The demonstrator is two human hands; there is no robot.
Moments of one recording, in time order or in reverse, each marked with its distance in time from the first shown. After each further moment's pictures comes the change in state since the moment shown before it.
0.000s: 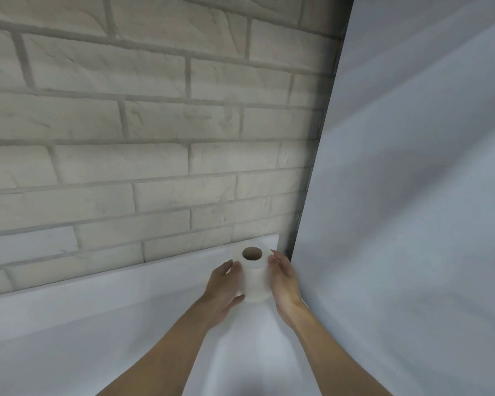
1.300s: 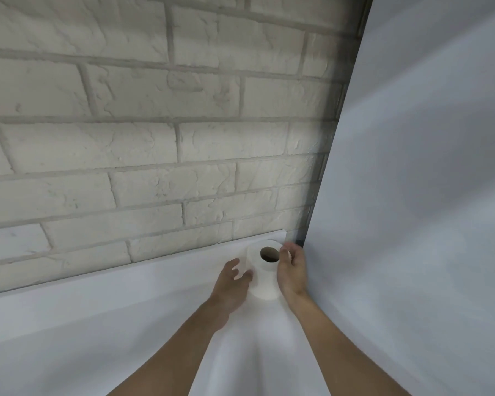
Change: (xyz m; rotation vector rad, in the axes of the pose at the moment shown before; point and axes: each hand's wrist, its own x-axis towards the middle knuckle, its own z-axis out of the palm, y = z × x) left_hand 0.072 -0.032 0.007 0.195 0.083 -0.061; right_hand 0.076 0.023 -0.002 -0.118 0.194 -0.090
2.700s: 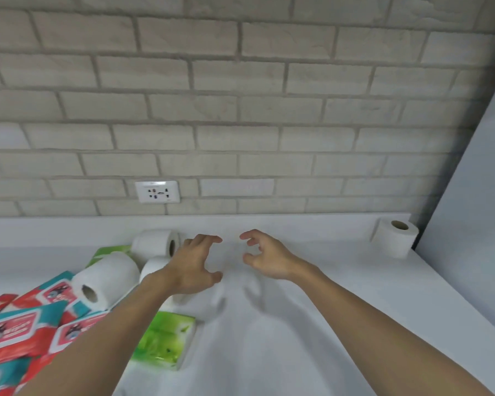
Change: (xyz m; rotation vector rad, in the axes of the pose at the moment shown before) left_hand -0.321 -0.062 -0.382 1.114 0.344 0.378; right_hand -0.382 -0.109 0.171 -0.593 -0.987 -0.355
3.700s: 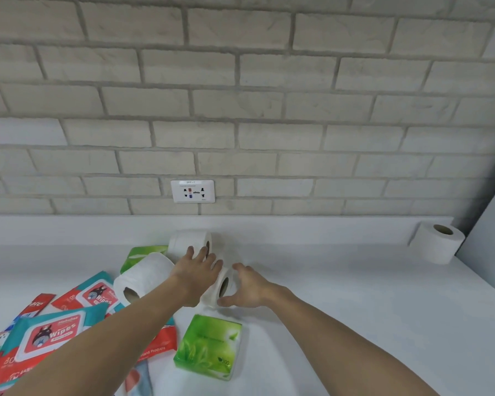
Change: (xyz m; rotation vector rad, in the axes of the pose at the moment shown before) left_hand -0.003 -0.100 -0.005 1.016 -0.299 0.169; right_hand 0.070 -0.020 0.145 -0.269 -0.247 0.154
